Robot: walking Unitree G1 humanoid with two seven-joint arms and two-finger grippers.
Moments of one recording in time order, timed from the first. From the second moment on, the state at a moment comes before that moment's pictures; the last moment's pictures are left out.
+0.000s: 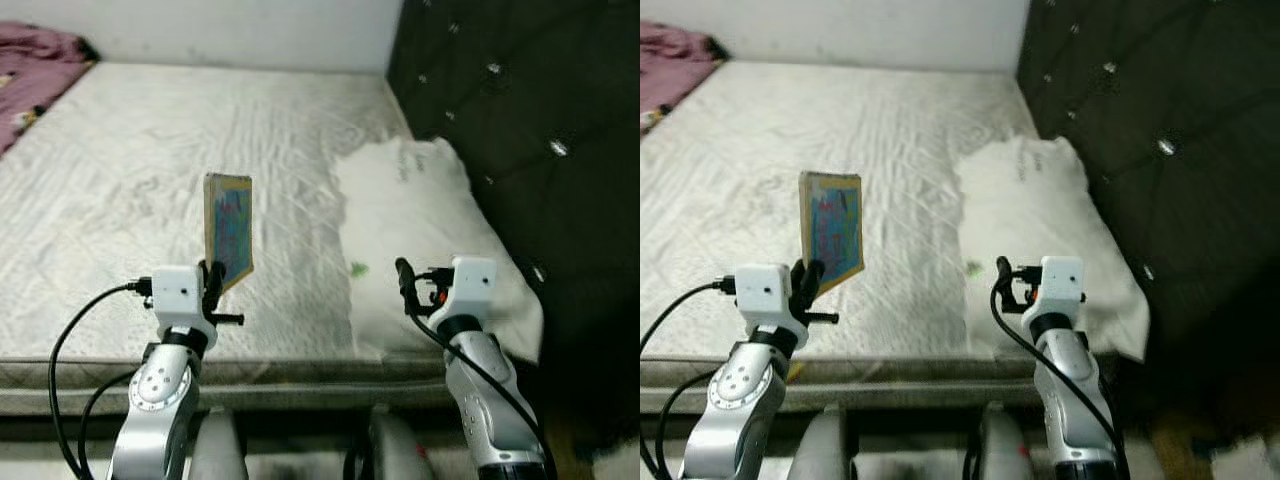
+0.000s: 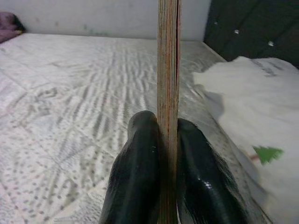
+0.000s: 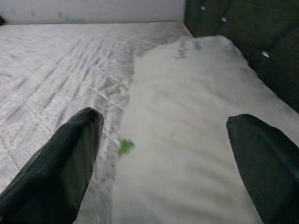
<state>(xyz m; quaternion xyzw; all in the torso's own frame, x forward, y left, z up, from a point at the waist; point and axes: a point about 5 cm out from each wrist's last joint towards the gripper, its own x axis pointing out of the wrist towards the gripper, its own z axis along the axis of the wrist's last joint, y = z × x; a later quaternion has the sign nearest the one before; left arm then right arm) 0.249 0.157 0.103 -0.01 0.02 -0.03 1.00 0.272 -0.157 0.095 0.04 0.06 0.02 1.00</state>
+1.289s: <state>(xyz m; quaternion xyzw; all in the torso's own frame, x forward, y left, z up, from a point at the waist) 0.261 0.164 0.106 -0.02 0.02 0.01 1.00 0.272 -0.155 0.096 0.02 0.06 0.03 1.00</state>
